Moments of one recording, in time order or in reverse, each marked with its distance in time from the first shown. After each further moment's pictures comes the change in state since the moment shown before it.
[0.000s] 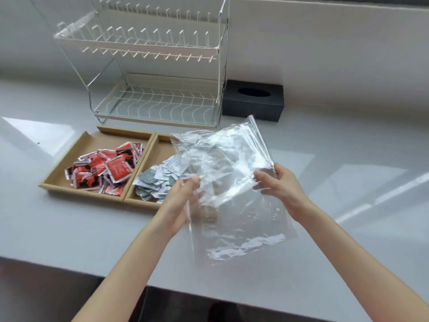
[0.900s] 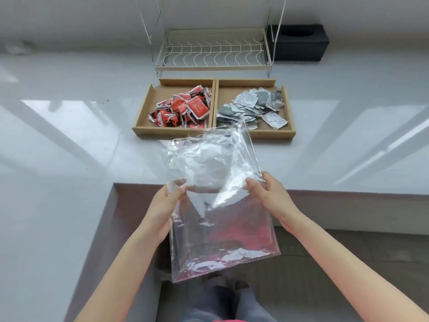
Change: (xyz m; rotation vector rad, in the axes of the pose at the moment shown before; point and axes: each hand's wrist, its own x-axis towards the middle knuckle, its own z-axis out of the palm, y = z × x) left_hand -0.136 -0.034 -0.289 0.291 0.063 -0.022; right_hand -0.184 0.076 0.263 -0.156 0.049 0.097
